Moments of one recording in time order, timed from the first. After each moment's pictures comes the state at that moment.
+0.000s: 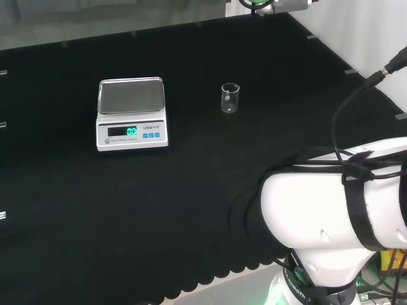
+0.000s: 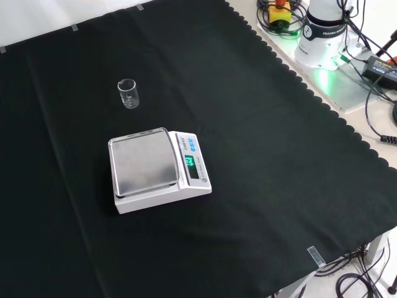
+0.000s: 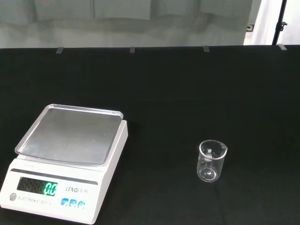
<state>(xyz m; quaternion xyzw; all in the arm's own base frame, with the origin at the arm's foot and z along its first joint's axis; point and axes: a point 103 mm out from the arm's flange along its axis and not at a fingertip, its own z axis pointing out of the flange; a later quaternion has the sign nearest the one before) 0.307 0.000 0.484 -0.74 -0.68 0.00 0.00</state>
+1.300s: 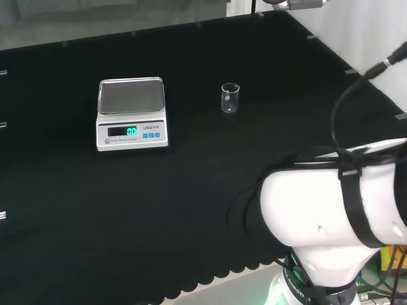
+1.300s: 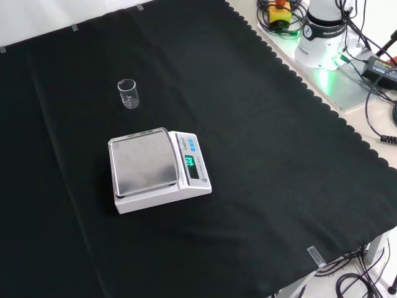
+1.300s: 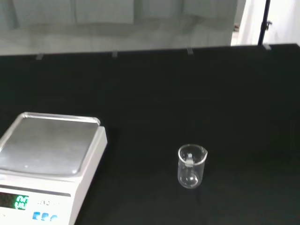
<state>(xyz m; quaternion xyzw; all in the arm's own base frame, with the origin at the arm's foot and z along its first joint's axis) 0.331 -0.041 0.471 -0.75 -0.66 0.00 0.01</state>
